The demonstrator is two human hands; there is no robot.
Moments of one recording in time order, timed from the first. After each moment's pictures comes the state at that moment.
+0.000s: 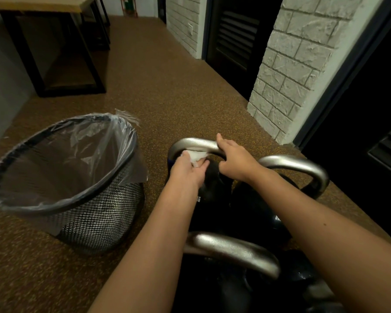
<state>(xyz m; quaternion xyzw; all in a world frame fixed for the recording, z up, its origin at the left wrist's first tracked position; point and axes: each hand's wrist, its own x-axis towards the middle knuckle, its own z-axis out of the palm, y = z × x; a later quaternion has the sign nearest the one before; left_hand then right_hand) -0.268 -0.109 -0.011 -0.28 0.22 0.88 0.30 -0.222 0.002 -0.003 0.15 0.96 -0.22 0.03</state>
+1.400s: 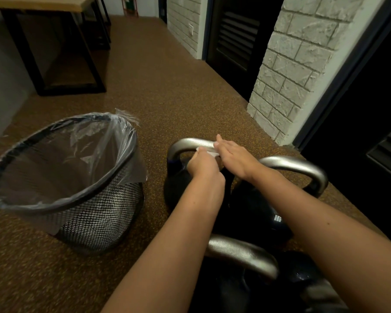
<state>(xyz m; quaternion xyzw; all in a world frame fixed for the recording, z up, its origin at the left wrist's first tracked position) -0.241 -0.075 0.009 -0.28 0.39 0.85 0.21 -0.221 0.002 0.002 0.15 0.94 -0.29 0.03</state>
